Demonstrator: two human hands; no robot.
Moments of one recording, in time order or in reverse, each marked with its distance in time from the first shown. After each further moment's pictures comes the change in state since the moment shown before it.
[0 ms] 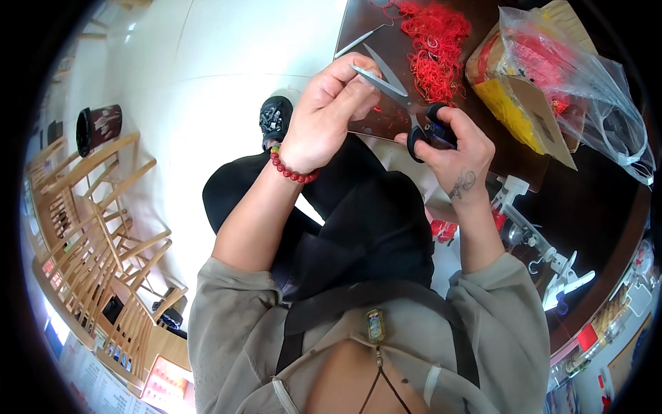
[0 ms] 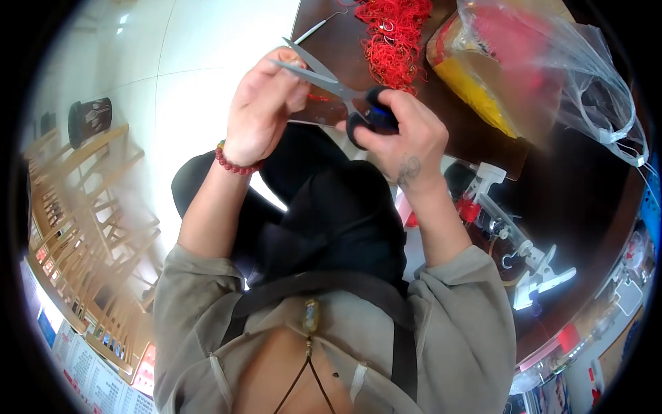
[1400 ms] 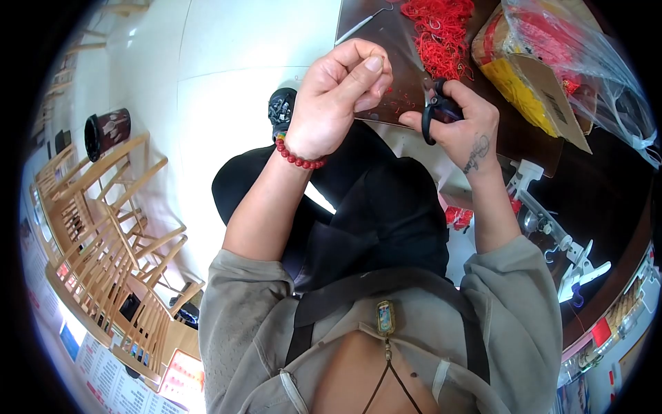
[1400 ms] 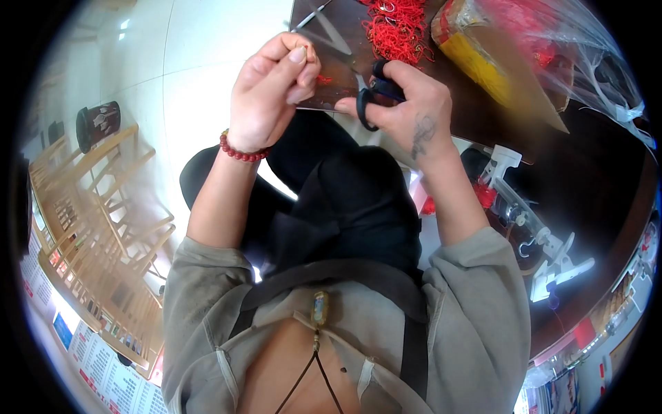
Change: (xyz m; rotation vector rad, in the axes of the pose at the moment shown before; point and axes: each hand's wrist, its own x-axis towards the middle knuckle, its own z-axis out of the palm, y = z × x) left_hand 0.004 -0.002 0.000 -0.028 -0.022 -0.097; right_hand 0.009 0.009 0.002 0.082 -0.119 0.149
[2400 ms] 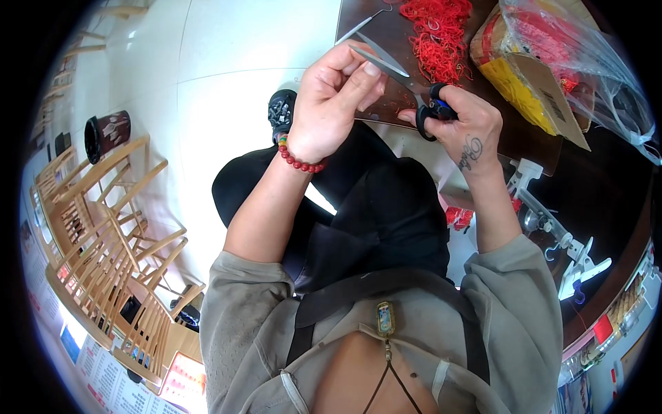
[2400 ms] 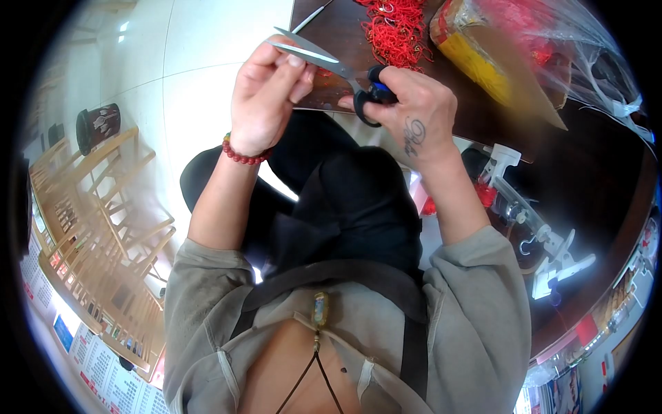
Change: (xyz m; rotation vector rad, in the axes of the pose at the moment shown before) left_hand -0.004 -0.006 -0.003 0.151 0.036 0.141; right_hand 0.000 0.003 0.000 -0.217 0.075 -0.222
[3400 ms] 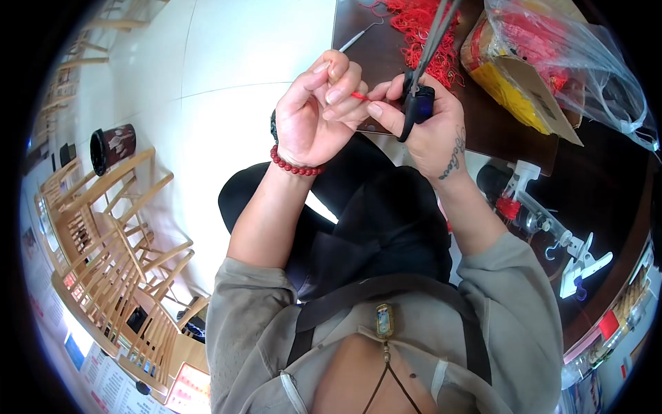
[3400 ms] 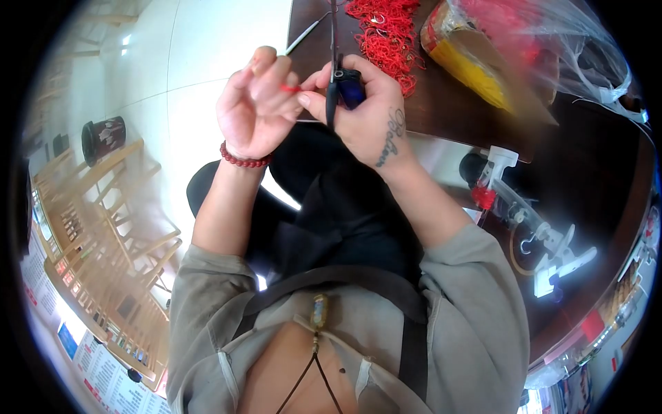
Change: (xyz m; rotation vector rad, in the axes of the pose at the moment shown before) left_hand 0.007 0.008 -0.009 -0.857 -0.185 -0.140; right_hand 0.012 -0.042 0.025 1.198 0.015 0.477
